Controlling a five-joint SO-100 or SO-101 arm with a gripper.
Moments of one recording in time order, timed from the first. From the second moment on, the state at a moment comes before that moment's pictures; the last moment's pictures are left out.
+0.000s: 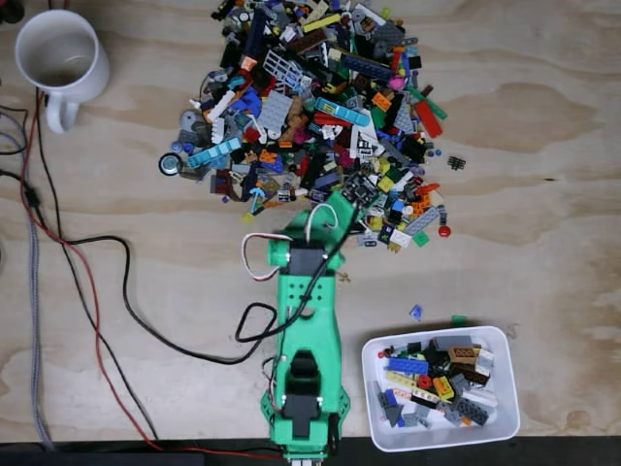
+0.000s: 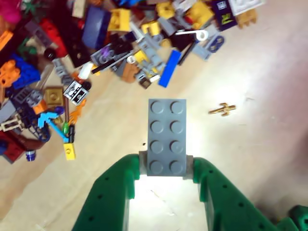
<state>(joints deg) 5.4 122.5 101.2 92.1 -38.8</state>
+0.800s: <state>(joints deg) 80.3 132.3 116.1 83.1 -75.2</state>
